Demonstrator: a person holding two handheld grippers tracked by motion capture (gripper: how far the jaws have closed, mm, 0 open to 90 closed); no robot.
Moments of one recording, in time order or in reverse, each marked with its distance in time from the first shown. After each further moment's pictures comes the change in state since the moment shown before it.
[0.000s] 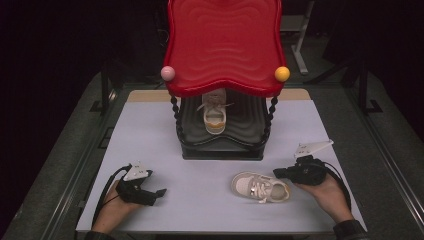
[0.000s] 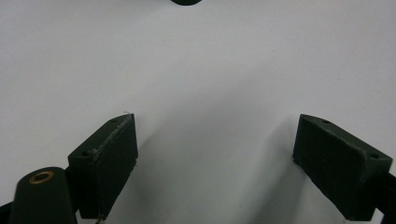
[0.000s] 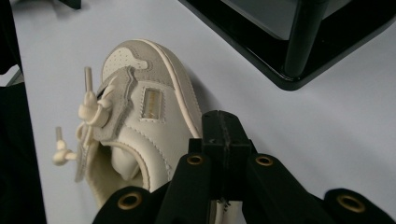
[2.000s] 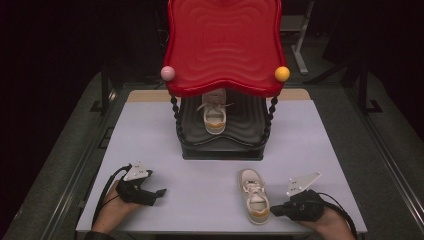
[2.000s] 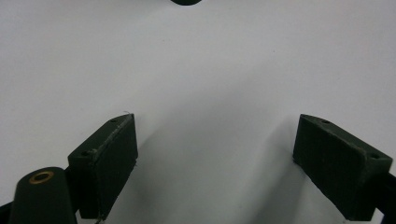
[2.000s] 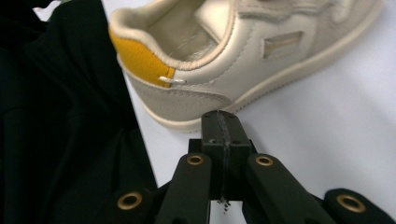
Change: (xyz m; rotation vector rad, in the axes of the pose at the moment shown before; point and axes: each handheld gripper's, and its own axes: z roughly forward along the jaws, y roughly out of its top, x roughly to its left) left arm 0.000 0.000 0.000 -0.003 0.001 -0.002; right arm 0.067 -0.043 0.011 0.167 0.131 -0.123
